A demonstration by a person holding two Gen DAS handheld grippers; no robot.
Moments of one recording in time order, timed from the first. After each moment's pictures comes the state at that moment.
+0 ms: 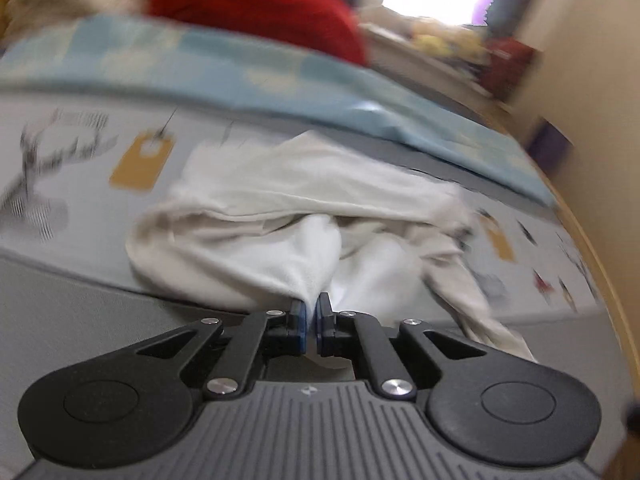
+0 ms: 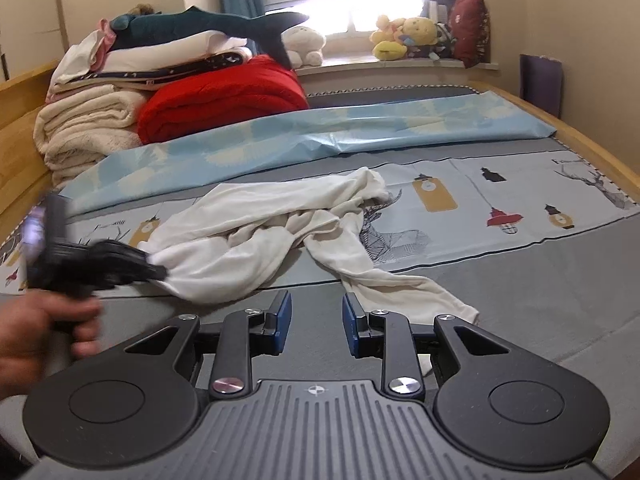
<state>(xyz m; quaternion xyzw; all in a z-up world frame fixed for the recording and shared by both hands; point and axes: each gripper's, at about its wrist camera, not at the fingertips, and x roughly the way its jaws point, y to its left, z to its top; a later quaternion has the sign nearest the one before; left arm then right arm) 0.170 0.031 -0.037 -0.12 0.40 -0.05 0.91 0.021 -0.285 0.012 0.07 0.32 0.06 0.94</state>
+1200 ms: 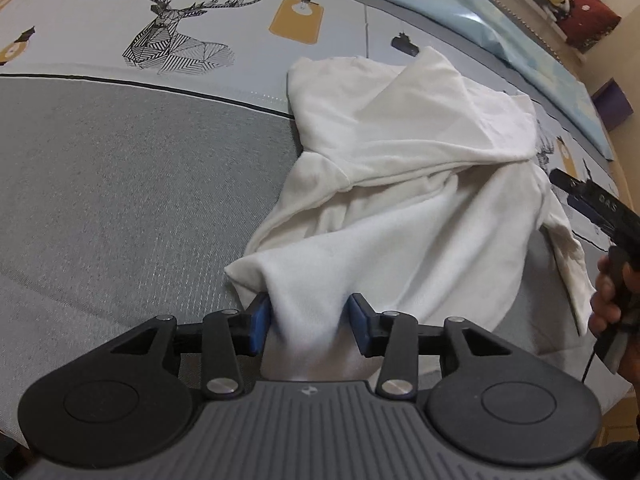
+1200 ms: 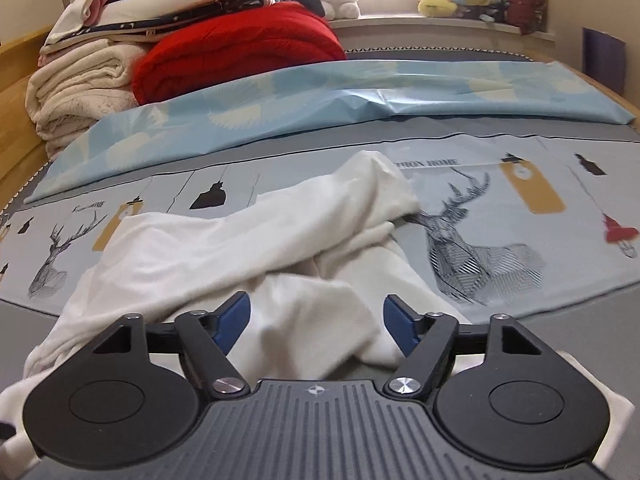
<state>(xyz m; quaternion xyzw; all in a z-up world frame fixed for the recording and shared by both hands) 0.107 0.151 -0.084 -0.17 0.57 0.02 0.81 0.203 -0.224 -0.080 0.06 0.37 0.11 0.92</state>
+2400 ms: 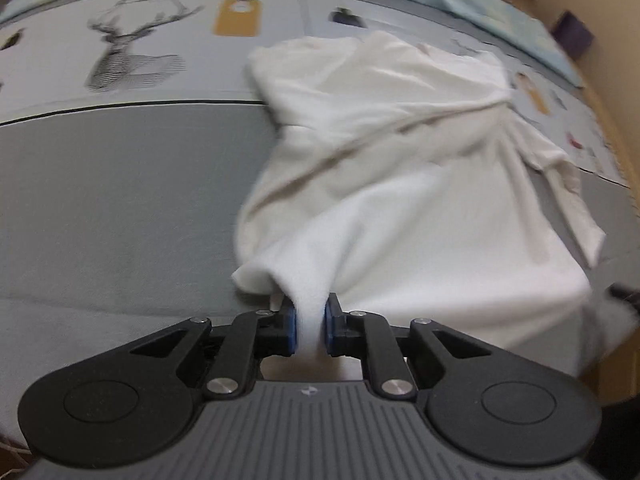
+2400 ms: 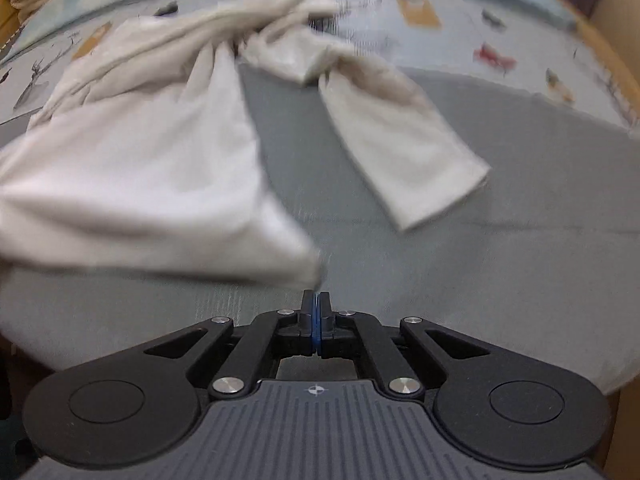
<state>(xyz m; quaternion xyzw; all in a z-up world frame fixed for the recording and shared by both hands) 0.084 0.125 -0.075 -0.08 0.56 -0.03 0.82 0.030 -0.325 -0.069 -0.04 0.54 0.06 0.84</state>
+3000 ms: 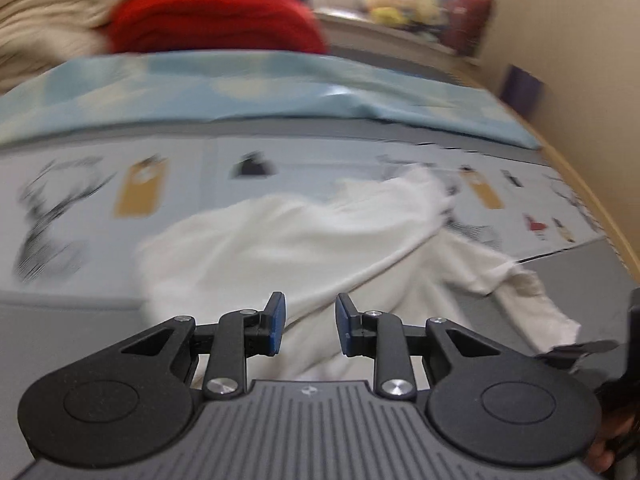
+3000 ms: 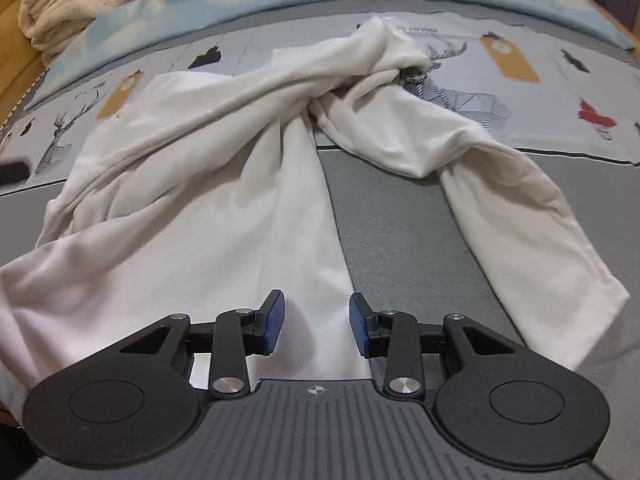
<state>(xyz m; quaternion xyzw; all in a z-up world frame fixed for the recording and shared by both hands) 0.178 0.006 -0.028 -0.04 0.40 -0.09 0.91 0.129 -0.251 -0.106 0.02 0.52 0.12 0.84</state>
